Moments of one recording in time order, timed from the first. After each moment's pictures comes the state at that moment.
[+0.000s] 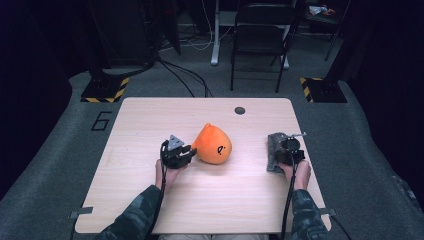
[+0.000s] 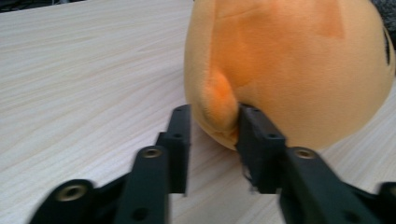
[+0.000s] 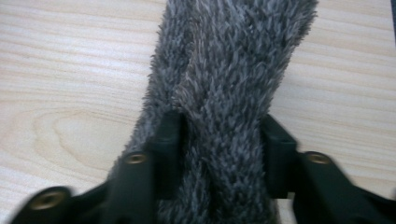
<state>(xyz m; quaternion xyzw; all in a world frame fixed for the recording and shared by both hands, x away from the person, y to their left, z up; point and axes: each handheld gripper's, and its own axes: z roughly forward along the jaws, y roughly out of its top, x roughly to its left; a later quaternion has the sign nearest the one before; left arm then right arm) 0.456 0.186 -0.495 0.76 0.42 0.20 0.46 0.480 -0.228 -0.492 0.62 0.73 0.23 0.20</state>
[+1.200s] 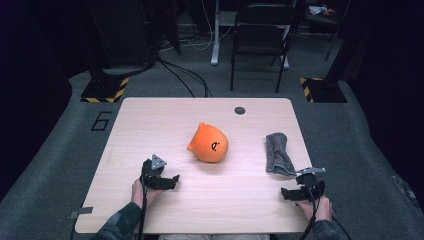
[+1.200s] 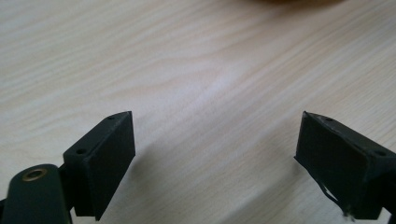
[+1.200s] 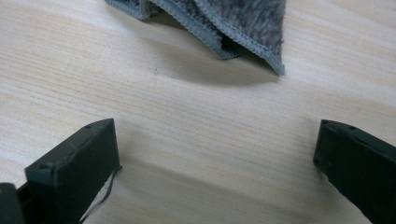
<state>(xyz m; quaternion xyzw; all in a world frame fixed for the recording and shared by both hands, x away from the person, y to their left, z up) 0.405 0.243 -0.526 0.81 0.44 0.20 0.33 0.369 -0.266 -0.516 0.58 0.76 0.24 0.17</state>
